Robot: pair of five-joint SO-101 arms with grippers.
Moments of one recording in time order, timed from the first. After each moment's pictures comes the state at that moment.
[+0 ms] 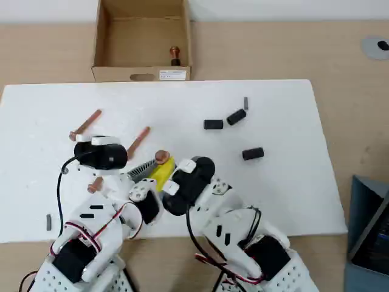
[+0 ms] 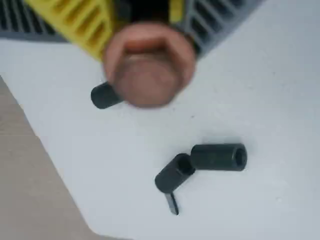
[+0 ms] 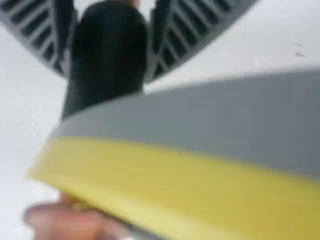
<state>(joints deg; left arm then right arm) 35.1 -104.5 81.7 48.0 22.6 -44.4 -103.3 83.1 53.8 2.4</state>
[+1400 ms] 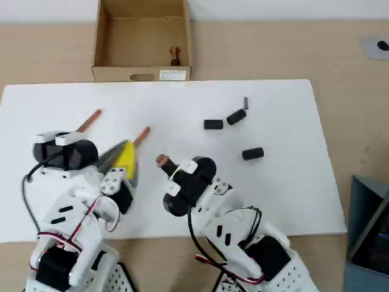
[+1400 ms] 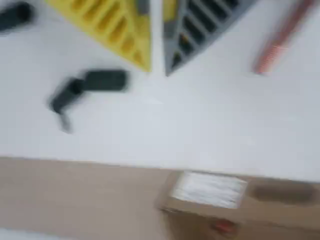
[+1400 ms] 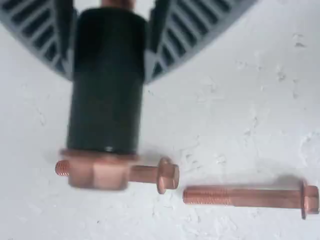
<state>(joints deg) 14.8 -104.3 71.0 53.9 9.1 -44.5 -103.4 83.5 53.6 2.5</state>
